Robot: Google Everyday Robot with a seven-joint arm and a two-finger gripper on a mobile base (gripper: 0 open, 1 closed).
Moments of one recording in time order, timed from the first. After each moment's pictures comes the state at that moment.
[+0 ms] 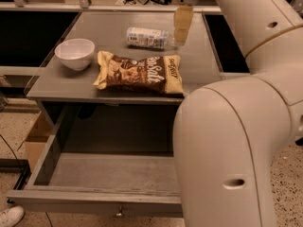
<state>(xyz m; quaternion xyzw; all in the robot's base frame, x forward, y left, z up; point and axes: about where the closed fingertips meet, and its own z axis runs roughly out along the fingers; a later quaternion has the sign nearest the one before) 0.738 -0.088 0.959 -0.68 0.71 -0.10 0.16</state>
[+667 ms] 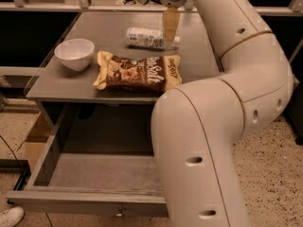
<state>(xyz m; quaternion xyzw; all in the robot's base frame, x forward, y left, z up) 0.780 -0.057 0.946 -0.69 0.69 -0.12 0.18</state>
